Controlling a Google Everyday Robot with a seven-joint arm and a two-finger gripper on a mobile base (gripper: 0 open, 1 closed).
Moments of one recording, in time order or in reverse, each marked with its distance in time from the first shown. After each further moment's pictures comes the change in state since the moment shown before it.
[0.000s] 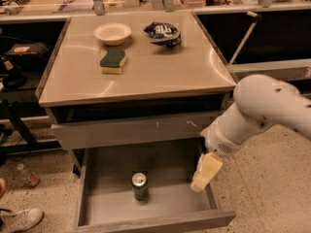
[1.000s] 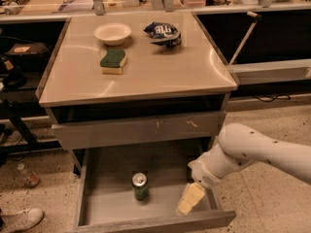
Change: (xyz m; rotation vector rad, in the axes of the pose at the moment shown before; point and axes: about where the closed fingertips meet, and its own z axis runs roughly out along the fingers) arm 0.027 0.023 0.133 -0.131 -0.098 0.100
